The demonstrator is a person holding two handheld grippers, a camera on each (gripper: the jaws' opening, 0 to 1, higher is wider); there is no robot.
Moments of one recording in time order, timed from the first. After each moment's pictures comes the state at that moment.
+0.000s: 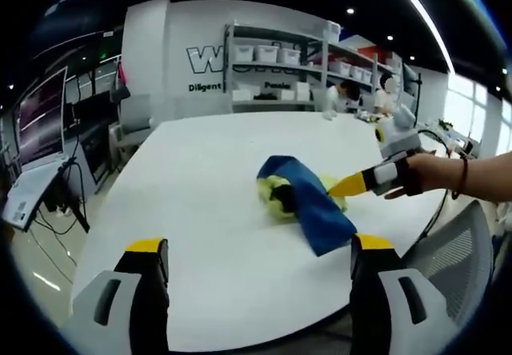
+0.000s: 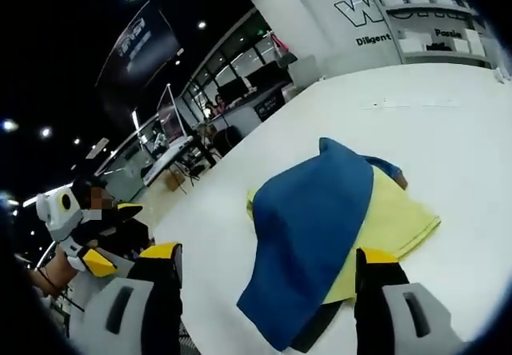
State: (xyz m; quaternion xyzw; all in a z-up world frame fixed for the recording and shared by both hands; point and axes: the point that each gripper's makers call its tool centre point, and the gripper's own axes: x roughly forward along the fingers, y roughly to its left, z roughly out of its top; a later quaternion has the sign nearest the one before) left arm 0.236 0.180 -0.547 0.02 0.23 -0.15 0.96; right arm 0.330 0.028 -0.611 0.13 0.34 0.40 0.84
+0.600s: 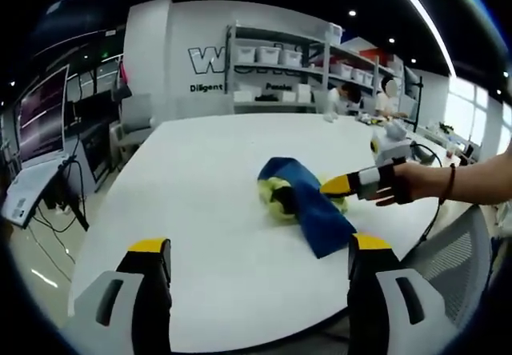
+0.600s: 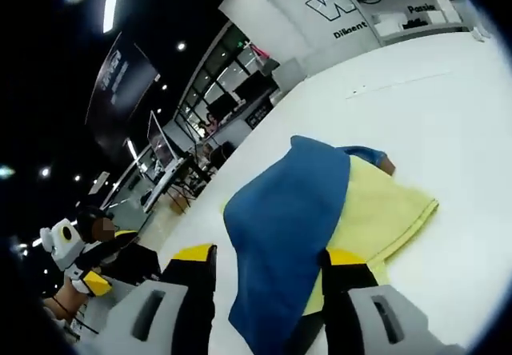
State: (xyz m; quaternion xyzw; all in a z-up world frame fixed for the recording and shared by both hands) left arm 0.237 0.180 -0.548 0.01 0.23 -0.14 0.96; right arm 0.351 0.015 -0.624 0.22 0.34 0.37 0.83
